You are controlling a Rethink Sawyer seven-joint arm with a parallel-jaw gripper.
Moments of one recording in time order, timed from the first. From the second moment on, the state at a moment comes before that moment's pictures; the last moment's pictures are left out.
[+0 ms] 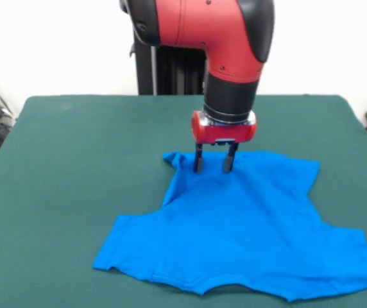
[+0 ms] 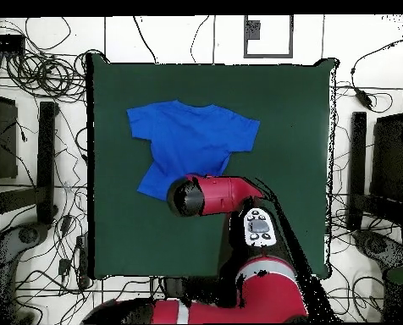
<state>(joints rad) -0.14 -0.46 -0.01 1.66 -0.30 0.32 1.66</state>
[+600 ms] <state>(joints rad) -0.17 -0.45 -0.01 1.69 -0.37 0.26 1.66</state>
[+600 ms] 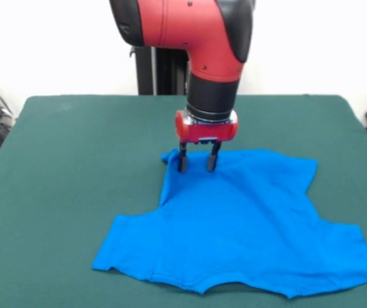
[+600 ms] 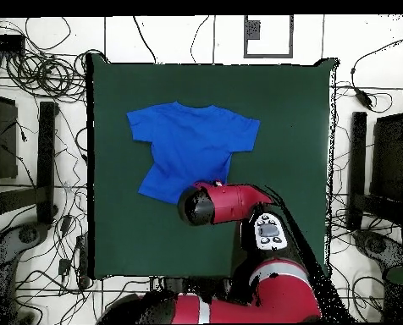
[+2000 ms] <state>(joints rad) -0.12 -0.59 0.05 1.68 -0.26 0.52 1.66</state>
